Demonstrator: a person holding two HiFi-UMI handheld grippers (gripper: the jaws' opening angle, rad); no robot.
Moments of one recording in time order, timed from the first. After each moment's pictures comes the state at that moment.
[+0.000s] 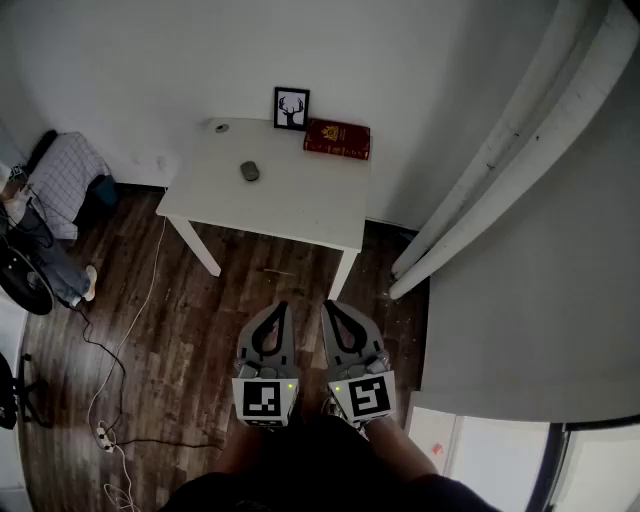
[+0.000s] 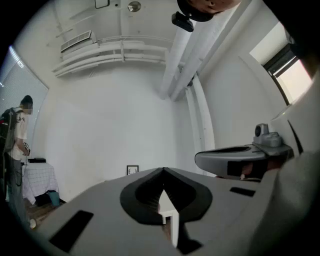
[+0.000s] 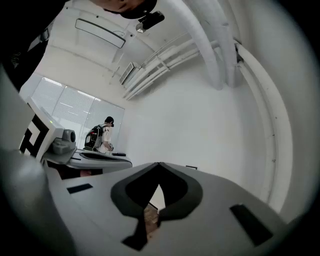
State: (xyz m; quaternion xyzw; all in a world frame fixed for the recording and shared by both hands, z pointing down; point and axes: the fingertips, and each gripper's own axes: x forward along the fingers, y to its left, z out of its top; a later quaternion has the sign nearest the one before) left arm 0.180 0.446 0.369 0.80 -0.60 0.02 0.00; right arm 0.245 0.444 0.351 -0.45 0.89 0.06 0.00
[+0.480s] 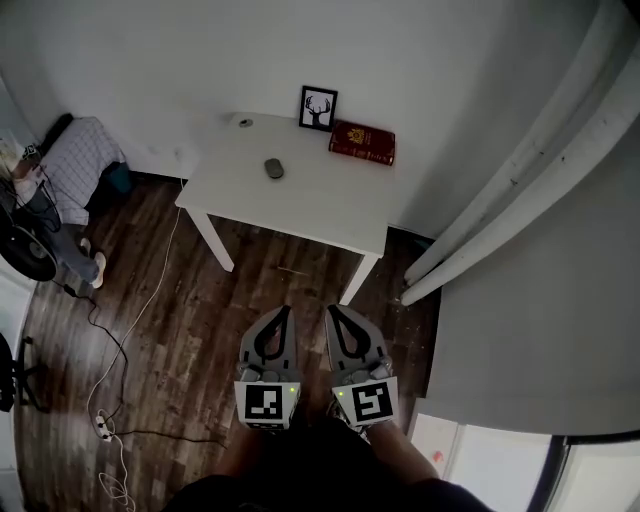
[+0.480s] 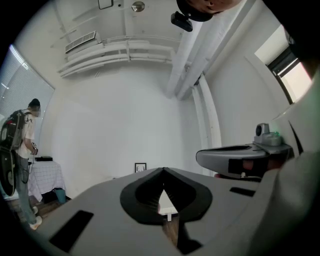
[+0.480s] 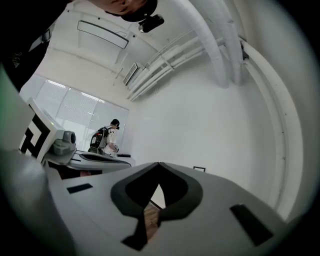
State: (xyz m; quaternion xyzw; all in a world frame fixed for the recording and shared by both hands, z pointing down) left arm 0.128 0.453 0.380 0.79 -0.62 0.02 0.00; right arm 0.195 0.449 0.355 -0.43 0.90 0.06 0.01
